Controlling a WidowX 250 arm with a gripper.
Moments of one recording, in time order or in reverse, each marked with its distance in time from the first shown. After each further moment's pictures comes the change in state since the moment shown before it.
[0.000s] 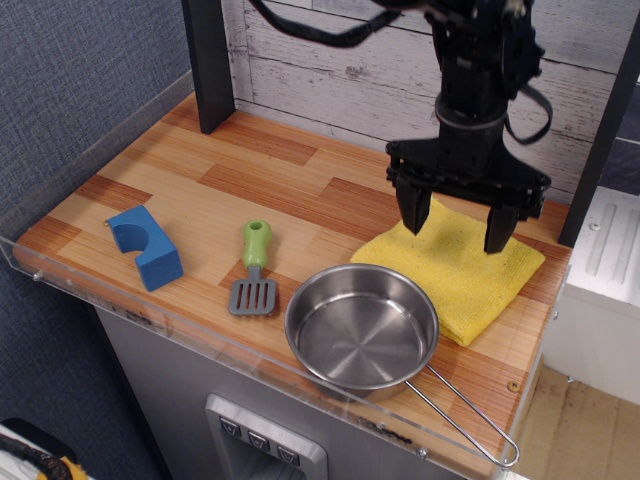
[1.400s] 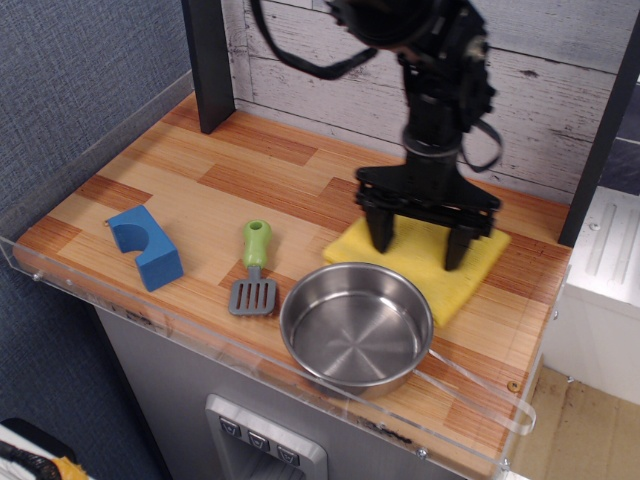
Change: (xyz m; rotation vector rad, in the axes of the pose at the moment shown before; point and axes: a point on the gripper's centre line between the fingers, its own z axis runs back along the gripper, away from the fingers) arm 0.002 0.042 -0.030 0.063 0.054 0.090
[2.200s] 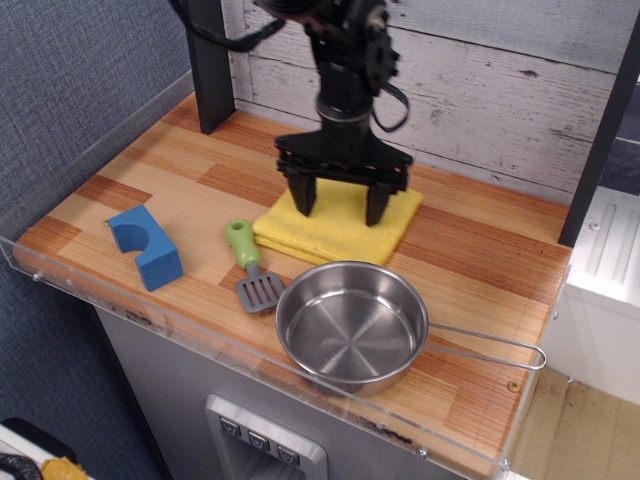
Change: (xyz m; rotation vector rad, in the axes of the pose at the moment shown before) arm 0.017 0.065 0.005 0.053 -0.062 0.144
